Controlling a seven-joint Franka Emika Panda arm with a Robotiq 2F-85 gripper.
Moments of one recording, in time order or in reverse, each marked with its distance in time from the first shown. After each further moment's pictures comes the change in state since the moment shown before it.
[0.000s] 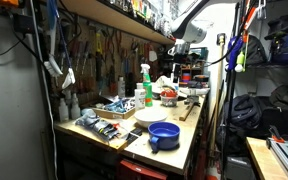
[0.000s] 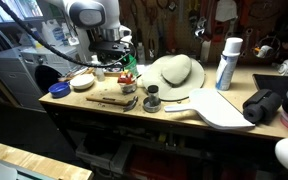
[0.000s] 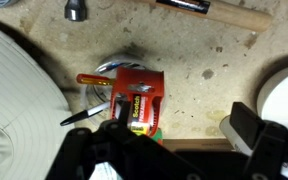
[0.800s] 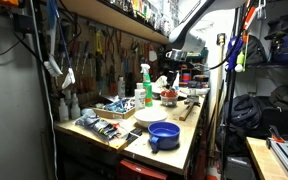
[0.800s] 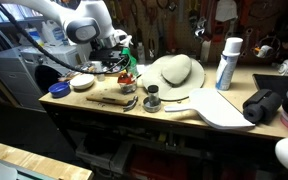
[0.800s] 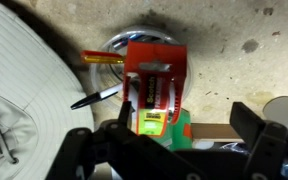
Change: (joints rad) arm 0.055 0.014 0.018 -0.128 -0.007 0.370 0.120
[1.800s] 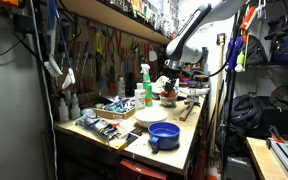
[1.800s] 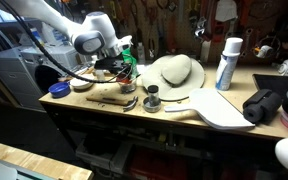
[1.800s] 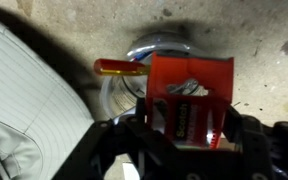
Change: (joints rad) arm -0.018 0.110 0.028 0.011 -0.019 0.130 0.082
